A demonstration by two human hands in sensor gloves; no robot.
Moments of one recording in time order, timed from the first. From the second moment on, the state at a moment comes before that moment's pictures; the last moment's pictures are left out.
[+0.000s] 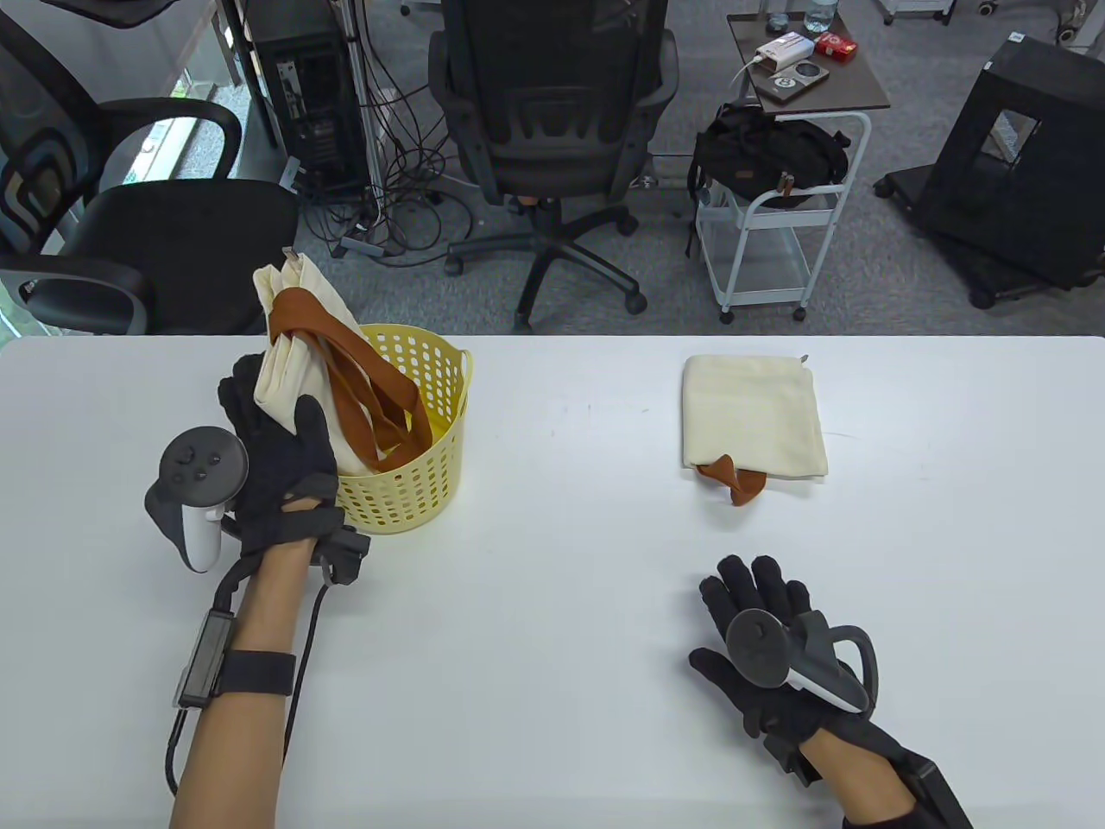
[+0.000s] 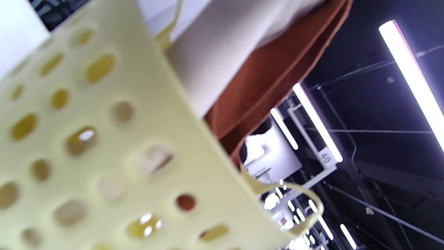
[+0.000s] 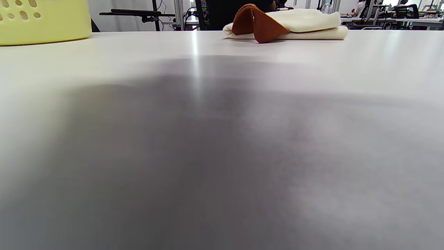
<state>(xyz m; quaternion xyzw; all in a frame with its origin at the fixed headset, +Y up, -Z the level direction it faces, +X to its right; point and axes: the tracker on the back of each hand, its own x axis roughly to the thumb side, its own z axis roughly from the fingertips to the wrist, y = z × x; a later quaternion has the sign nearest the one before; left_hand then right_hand) -0.310 -0.639 -0.369 0.14 0.03 0.46 0.88 0.200 -0.763 -0.256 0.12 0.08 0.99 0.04</state>
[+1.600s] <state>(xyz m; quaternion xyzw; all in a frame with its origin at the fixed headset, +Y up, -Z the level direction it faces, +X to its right) -0.179 -0.668 -0.301 -0.03 -0.14 0.82 0.55 0.201 -0.758 -0.258 0.11 0.07 0.99 0.07</state>
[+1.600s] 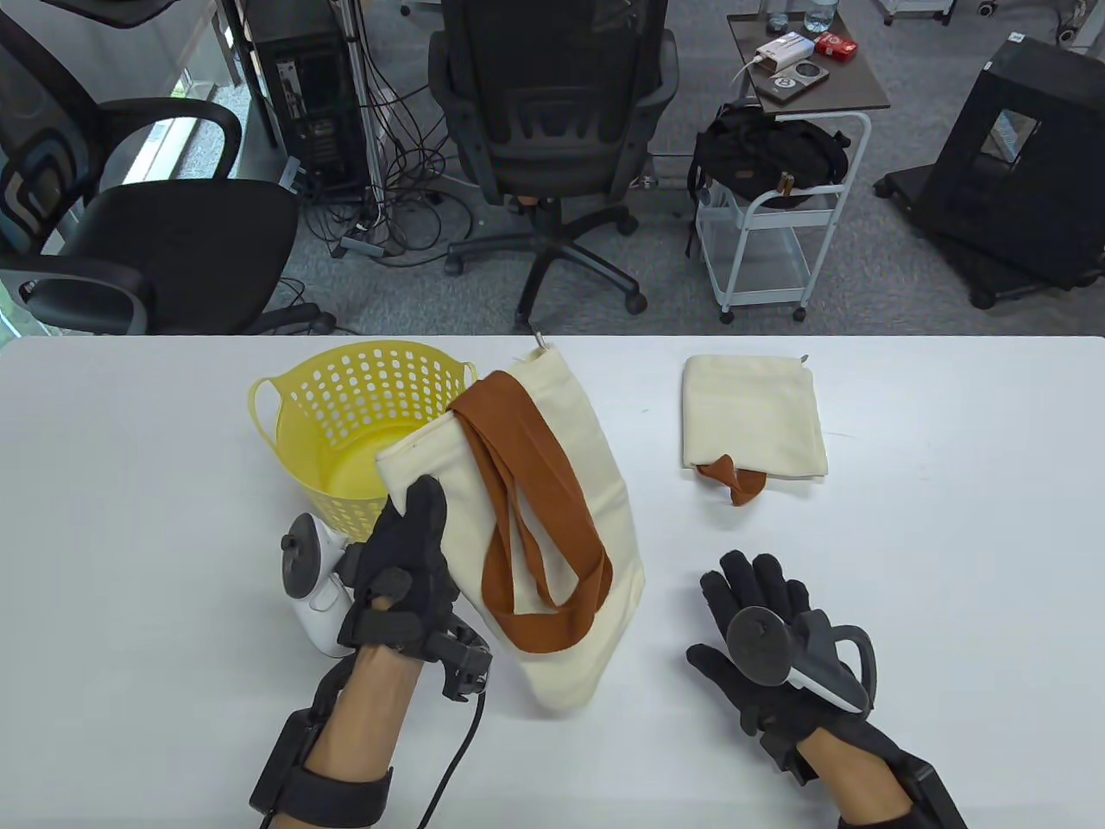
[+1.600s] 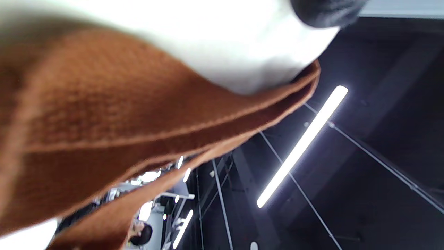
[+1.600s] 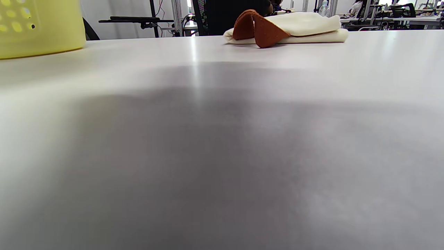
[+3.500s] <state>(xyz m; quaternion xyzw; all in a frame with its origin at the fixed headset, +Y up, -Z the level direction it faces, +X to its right) -0.083 -0.668 -0.247 -0.07 -0.14 0.35 0.93 0.142 -0.712 -0.299 0.16 0.02 0.84 0.52</state>
